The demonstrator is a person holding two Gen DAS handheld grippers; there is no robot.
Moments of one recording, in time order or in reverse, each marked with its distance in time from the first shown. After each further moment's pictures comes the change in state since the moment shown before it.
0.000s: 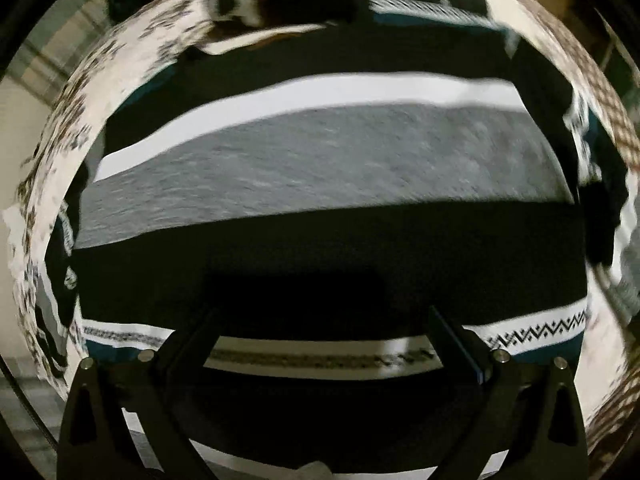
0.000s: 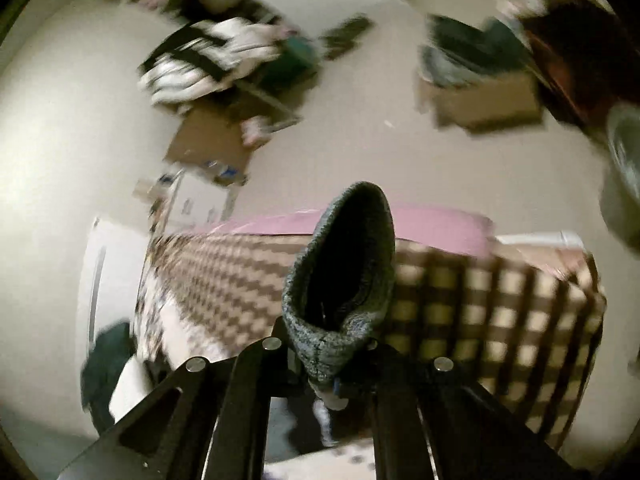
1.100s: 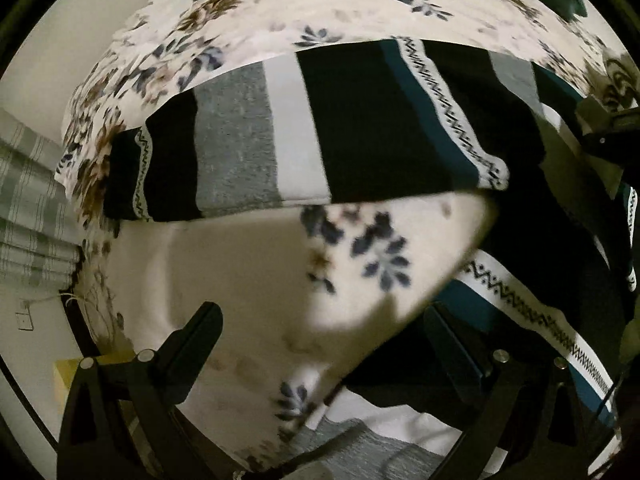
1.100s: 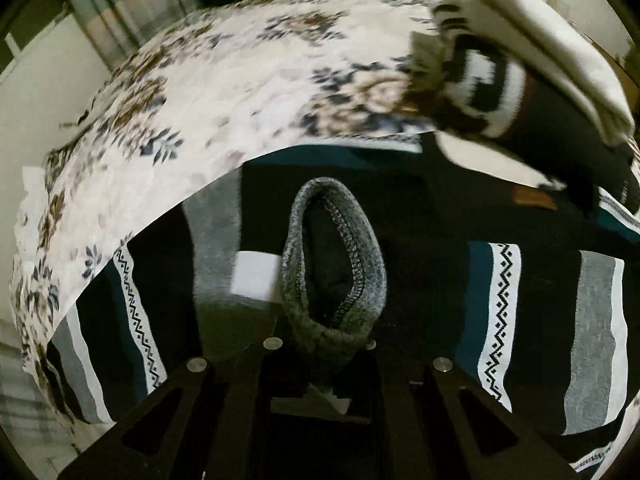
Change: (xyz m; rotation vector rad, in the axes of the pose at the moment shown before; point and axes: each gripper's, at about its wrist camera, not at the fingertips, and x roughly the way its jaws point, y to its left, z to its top) left arm 0.027 0.315 -0.124 -0.687 0.089 0.117; right arm 0.090 0.348 -0.649 -1.449 0.684 0.170
